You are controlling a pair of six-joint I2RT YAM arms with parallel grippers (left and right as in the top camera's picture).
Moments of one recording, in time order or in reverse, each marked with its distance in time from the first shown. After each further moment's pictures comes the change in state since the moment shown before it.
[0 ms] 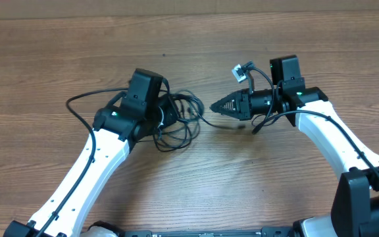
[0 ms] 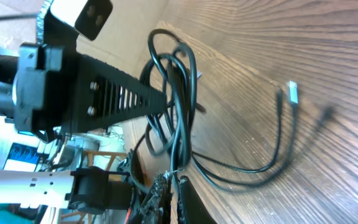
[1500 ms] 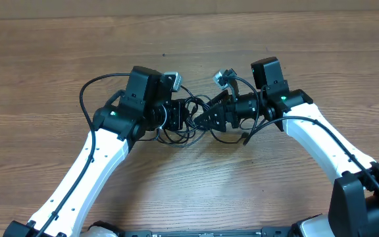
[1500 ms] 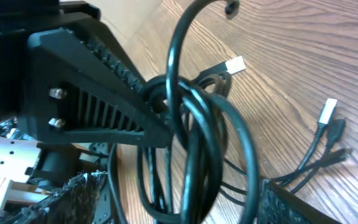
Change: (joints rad) left arm 0.003 0.000 0.000 0.051 0.249 0.538; right arm 0.119 0.000 0.002 0.041 0.077 -0.167
